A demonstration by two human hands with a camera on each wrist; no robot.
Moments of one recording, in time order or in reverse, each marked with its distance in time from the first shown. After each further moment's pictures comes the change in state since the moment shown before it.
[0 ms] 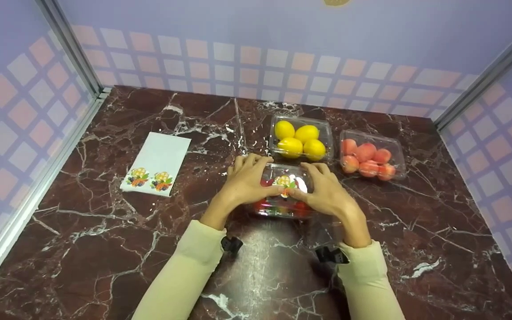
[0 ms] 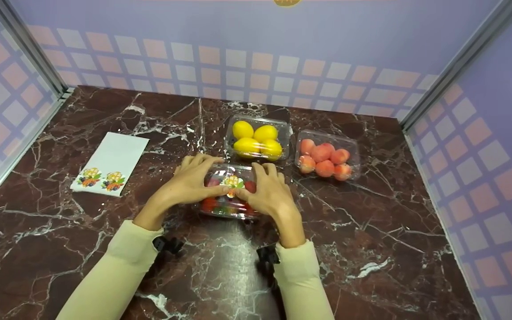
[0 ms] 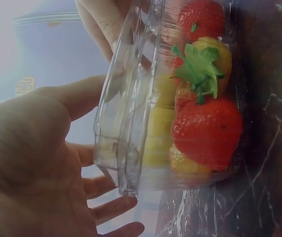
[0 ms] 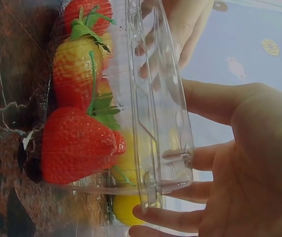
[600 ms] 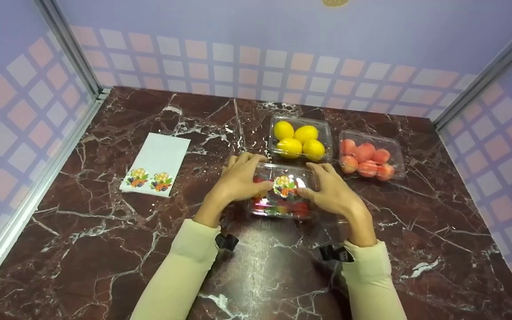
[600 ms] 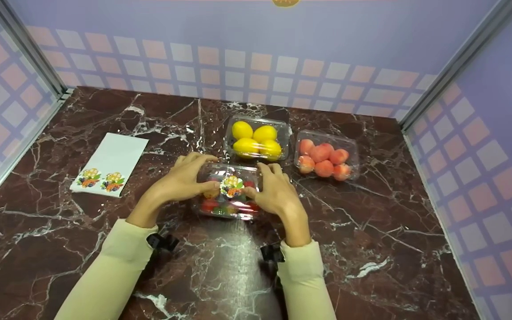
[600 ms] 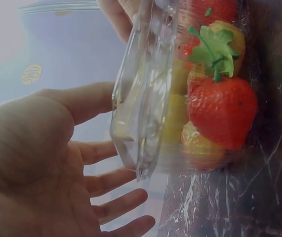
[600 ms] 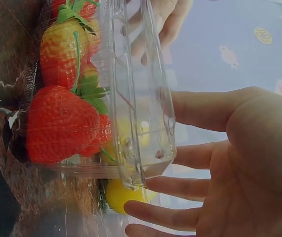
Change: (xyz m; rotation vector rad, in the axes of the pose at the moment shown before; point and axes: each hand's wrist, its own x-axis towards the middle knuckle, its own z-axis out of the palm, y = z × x) left_hand -0.002 -0.010 -0.013 -0.052 -0.022 -0.014; right_hand -0.001 0.009 -0.009 0.054 0.001 -0.017
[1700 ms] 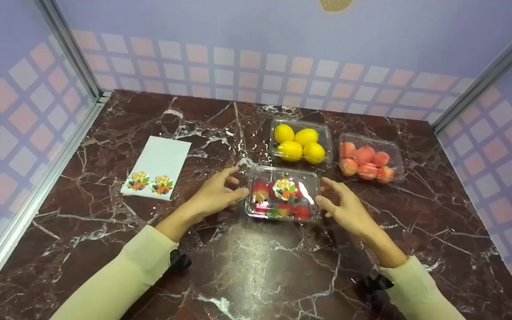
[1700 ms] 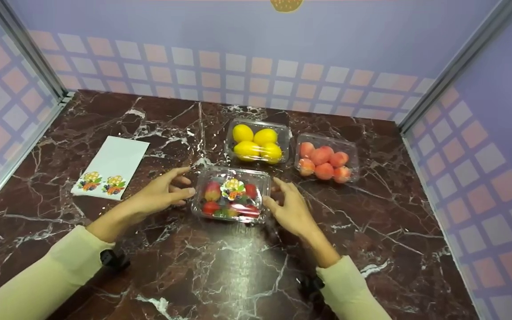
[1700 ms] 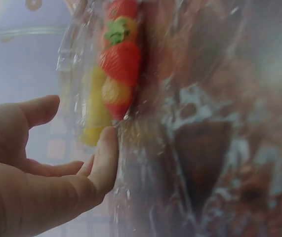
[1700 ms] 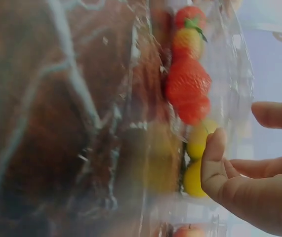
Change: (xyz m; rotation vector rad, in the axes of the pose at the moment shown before) left_hand -0.030 -0.057 -0.004 -0.497 -0.049 -0.116; right_hand -0.031 0.041 0.017 0.396 0.100 0.051
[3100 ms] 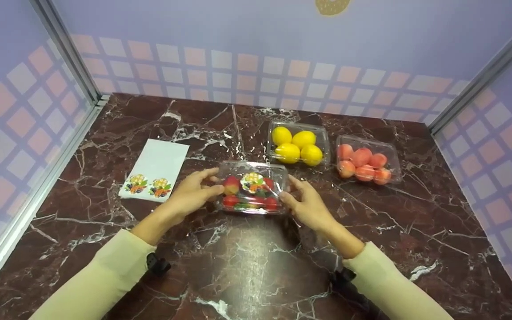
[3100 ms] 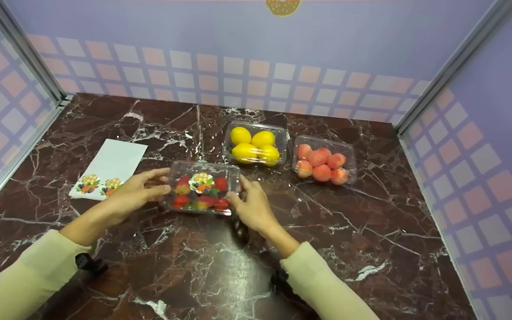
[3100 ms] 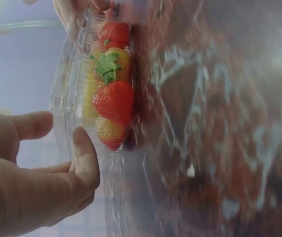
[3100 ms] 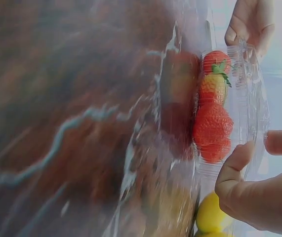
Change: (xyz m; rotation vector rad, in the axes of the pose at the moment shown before) left_hand -0.013 -0.012 -0.032 -0.052 0.087 0.000; right_hand 0.030 -0.034 0.067 0.112 0.020 -0.043
